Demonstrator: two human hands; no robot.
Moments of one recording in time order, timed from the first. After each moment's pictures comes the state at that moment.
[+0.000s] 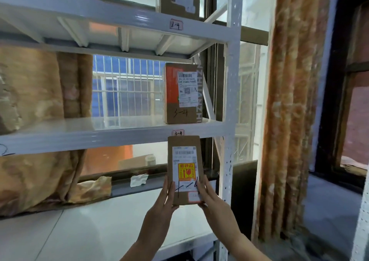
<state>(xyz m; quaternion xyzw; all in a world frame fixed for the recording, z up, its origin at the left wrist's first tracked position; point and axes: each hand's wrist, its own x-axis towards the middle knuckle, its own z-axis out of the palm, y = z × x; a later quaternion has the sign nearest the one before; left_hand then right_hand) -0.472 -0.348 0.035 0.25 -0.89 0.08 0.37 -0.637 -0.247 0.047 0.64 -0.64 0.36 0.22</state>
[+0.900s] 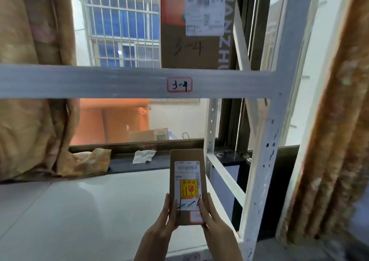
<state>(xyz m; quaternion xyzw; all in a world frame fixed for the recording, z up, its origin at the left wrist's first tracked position) -0.556 -0.478 -0.133 0.30 -0.90 0.04 0.31 -0.737 -0.404 -0.134 0.67 -0.64 0.35 0.14</state>
